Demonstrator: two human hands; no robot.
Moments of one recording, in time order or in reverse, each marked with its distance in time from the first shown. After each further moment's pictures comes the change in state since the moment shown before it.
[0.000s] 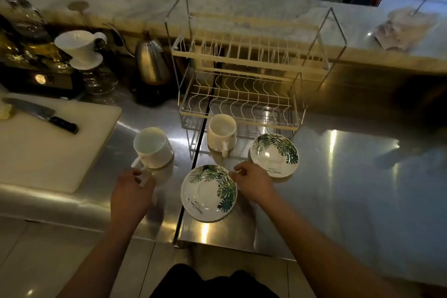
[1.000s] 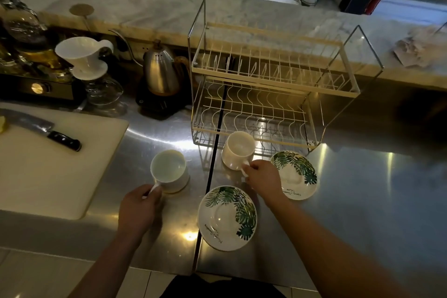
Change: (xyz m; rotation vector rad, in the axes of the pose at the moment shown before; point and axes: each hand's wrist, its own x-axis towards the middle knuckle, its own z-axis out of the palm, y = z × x) left_hand 0.053 -0.012 -0.010 -0.307 -0.171 -0.091; right_hand 0.064 -0.042 0.006 0.129 0.167 0.129
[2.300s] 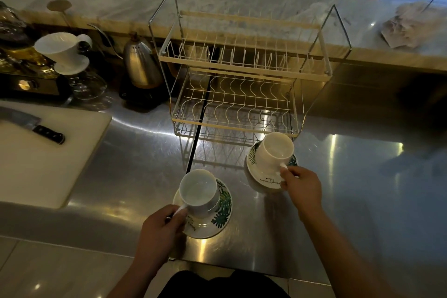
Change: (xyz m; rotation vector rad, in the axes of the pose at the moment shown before) left_hand -0.117 0.036 0.073 0.003 -0.189 -0.075; right_hand -0.027 0.109 -0.100 0.249 0.213 0.145
